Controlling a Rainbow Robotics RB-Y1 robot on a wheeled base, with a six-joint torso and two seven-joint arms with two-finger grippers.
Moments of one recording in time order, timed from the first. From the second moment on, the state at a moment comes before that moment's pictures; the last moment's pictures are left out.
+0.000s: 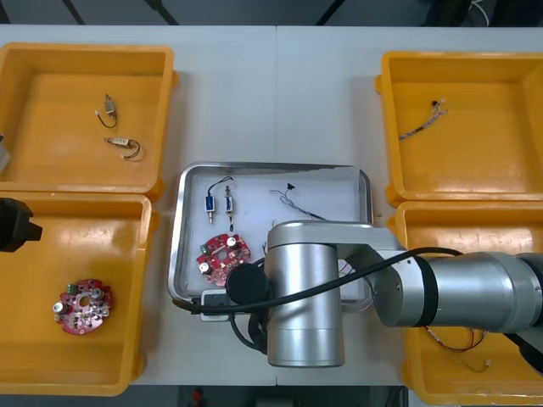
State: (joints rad) right arm -0.87 -0.45 1.23 -2.00 -0.60 1.57 1.57; left arm 0.03 1.21 0.12 -2.19 1.06 1.44 -1.05
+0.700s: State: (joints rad) right arm -0.80 -0.45 1.25 -1.98 -0.50 1.56 1.55; left arm 0.03 1.21 0.12 -2.19 1.06 1.44 -1.05
